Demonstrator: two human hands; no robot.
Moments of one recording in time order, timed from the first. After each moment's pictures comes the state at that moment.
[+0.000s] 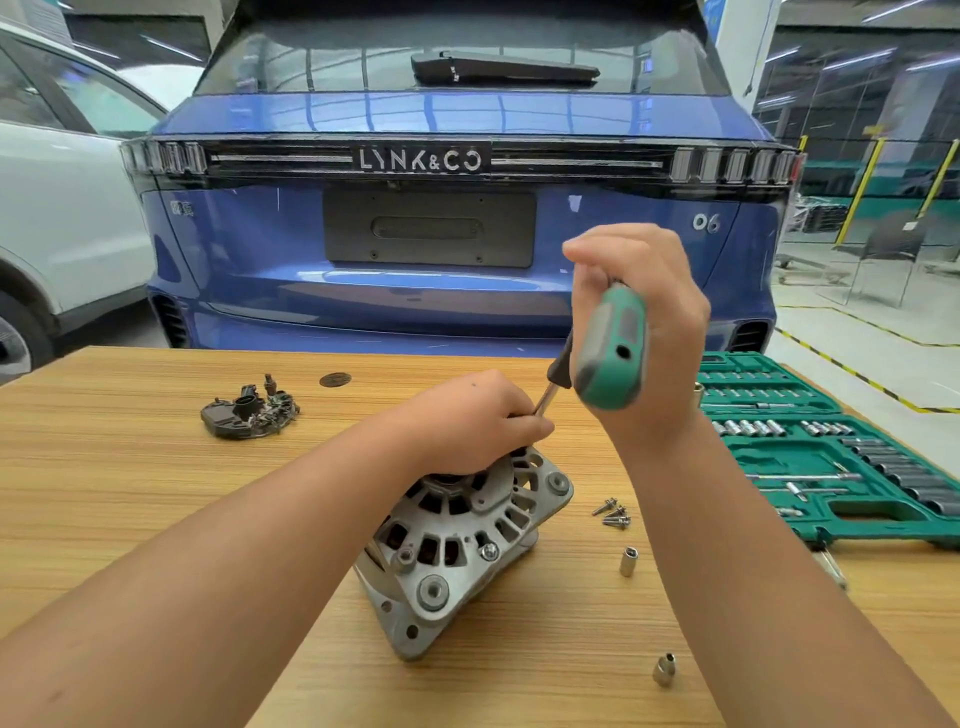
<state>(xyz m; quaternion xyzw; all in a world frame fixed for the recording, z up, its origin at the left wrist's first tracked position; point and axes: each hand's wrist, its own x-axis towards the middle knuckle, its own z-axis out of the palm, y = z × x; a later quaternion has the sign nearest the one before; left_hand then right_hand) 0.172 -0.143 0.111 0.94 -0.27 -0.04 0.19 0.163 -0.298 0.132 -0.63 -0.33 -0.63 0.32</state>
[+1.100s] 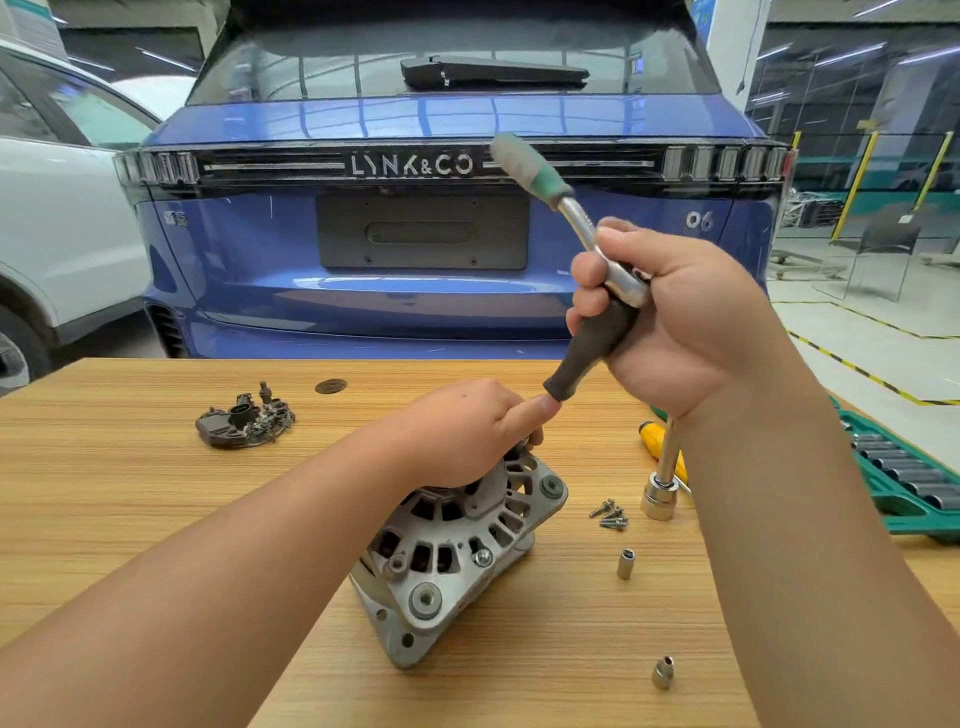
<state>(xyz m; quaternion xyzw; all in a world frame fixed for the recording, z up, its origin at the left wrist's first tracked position) 0.176 -0.146 0.107 0.93 -0.30 -0.01 0.20 0.131 -0.314 0.178 -0.50 -0.13 -0.04 0.86</state>
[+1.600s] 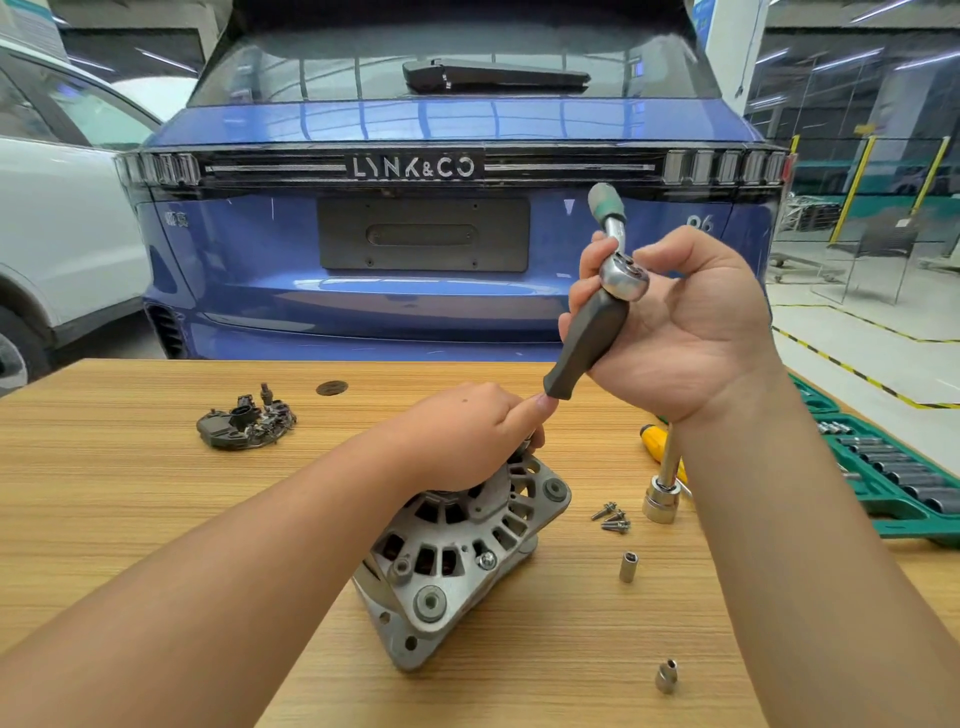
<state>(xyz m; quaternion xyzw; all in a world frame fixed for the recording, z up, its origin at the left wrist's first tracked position) 0.174 -0.144 0.108 0.94 -0.30 -0.01 0.19 0.130 -0.319 0.177 -0.32 -0.09 0.09 0.94</state>
